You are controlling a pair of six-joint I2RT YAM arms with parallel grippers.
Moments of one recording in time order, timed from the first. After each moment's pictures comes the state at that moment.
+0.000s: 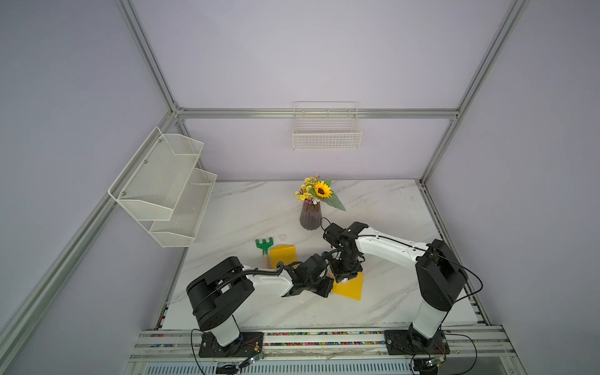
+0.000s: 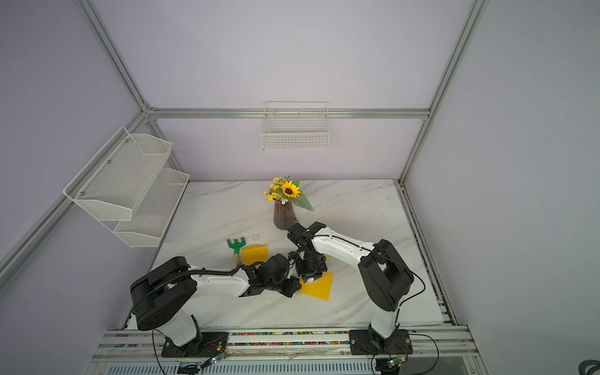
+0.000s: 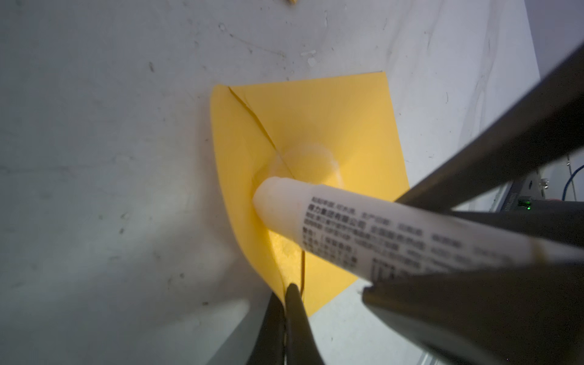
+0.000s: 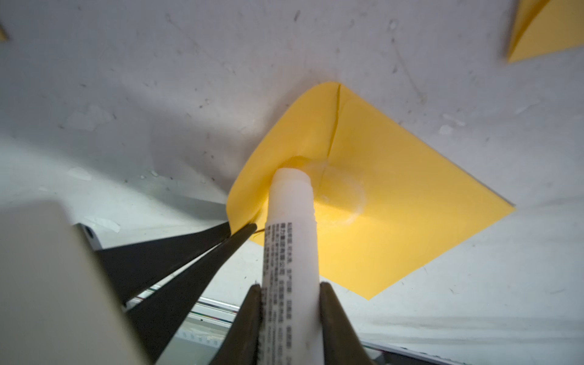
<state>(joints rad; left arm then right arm) -0.96 1.65 0.73 0.01 0.17 -0.56 0.72 1.74 1.25 -1.09 -0.23 0.53</state>
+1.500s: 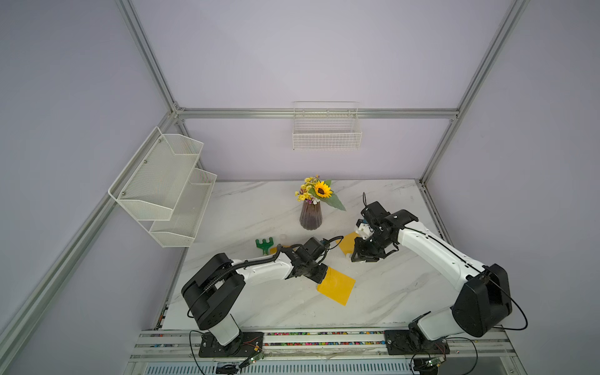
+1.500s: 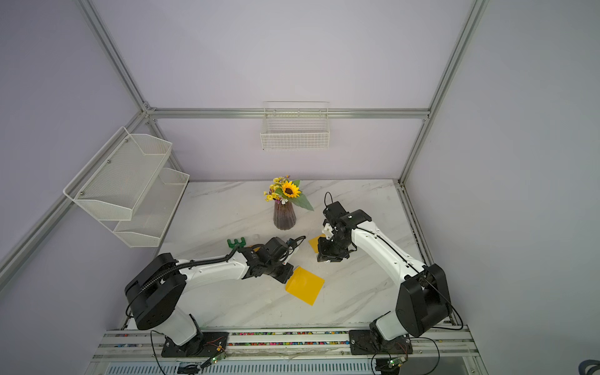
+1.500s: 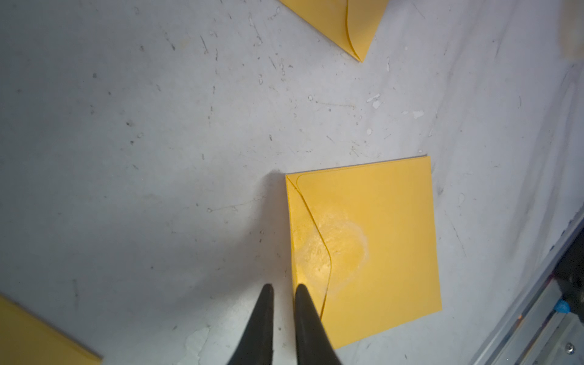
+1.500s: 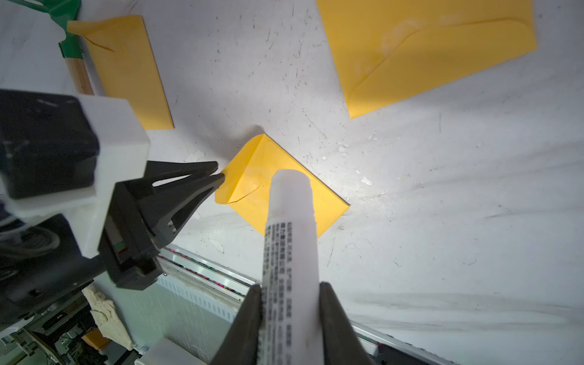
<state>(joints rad) -0.86 1.64 0.94 -0.34 0.11 -0.33 0.44 1.48 1.24 -1.12 -0.34 0.42</state>
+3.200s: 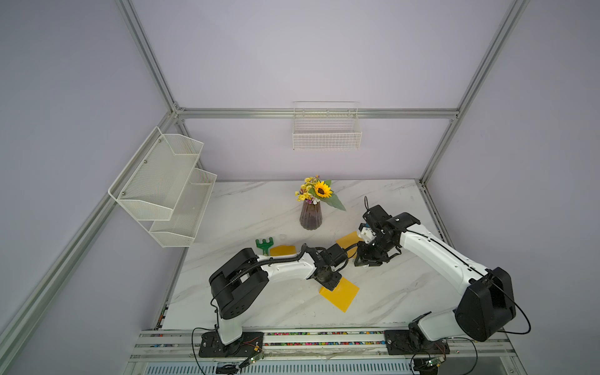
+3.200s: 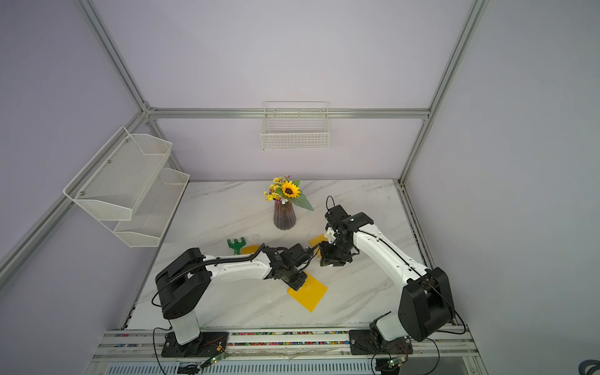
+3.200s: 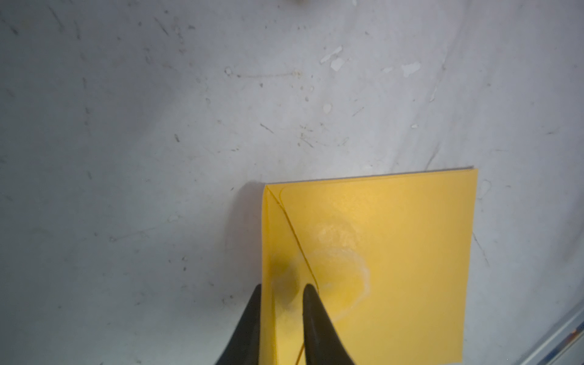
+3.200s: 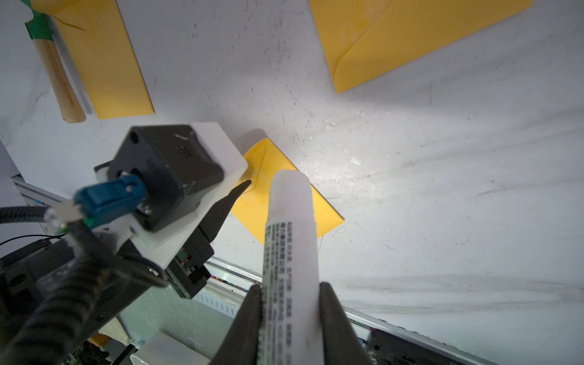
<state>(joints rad) -1.00 1.82 1.15 -0.54 -0.01 -0.32 0.44 1.46 1.19 -1.15 -0.33 0.42</state>
